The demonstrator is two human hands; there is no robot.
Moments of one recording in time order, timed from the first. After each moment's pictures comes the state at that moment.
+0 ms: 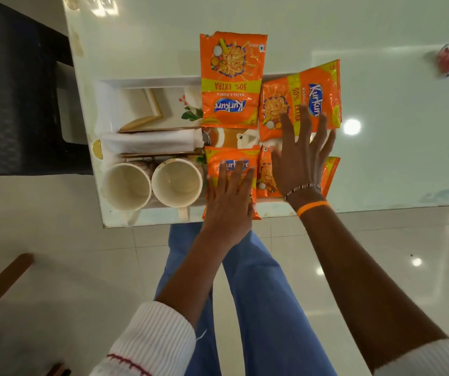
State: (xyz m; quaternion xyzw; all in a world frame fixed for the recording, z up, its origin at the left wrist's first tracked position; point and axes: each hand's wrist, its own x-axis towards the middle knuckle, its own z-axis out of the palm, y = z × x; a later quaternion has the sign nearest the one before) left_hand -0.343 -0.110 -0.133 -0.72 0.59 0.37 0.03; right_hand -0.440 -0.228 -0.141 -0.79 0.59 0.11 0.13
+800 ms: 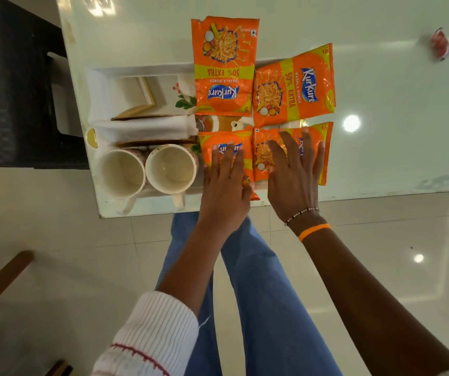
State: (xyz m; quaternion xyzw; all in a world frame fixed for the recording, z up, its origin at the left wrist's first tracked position) left_hand -0.349 -0.112 -0.124 -0.75 0.55 0.36 -0.05; right_hand -0.465 -0.176 -0.126 -0.82 0.55 0.05 0.13
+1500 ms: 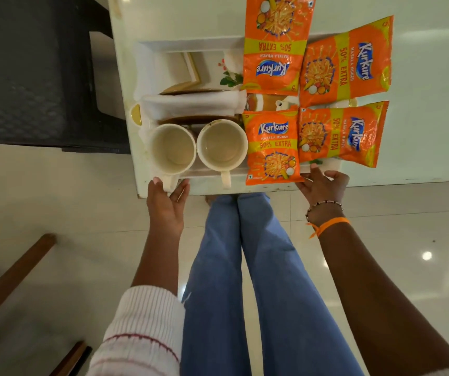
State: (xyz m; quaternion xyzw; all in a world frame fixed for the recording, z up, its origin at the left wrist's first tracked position) left_hand -0.220 -0.006 -0.148 -0.64 -0.30 0.44 -0.55; right_hand -0.449 -0.135 -0.152 -0.06 0.79 -0.25 0.56
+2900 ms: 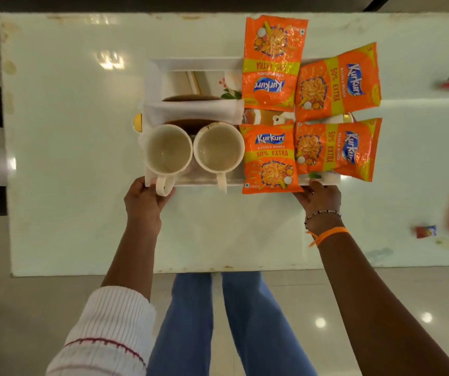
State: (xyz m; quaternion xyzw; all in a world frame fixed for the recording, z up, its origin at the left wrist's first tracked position) left_hand -0.366 -0.230 -0.164 -0.71 -0.12 0.41 -0.56; right_hand -0.605 -0.360 -0.152 -0.14 0.72 -0.30 0.61
